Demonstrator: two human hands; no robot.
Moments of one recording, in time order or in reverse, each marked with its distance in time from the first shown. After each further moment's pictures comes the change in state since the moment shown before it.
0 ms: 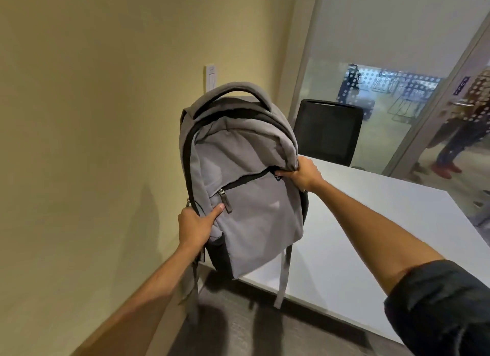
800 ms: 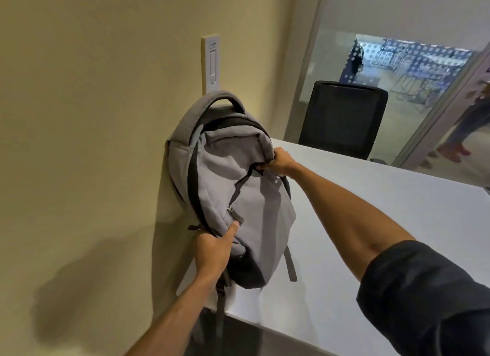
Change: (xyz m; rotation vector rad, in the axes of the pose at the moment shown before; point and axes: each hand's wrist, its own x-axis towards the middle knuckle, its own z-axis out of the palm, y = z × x) left_hand 0.121 -0.078 0.067 0.068 -0.036 -0.237; right_hand 0.213 -0.009 0.119 -0.037 -0.189 0.062
